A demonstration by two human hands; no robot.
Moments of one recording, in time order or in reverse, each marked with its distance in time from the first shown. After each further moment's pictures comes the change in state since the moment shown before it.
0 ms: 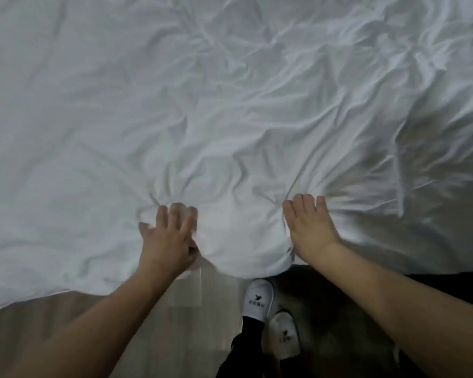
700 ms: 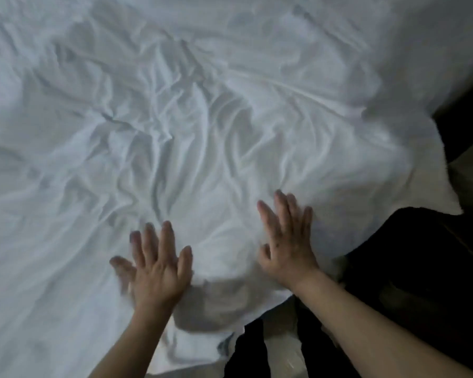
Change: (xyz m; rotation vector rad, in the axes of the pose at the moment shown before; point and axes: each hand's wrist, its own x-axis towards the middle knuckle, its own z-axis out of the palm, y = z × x) left_hand 0.142 0.344 -0.154 -0.275 0.115 0.150; right_hand -0.092 0.287 0.143 0.805 0.528 0.570
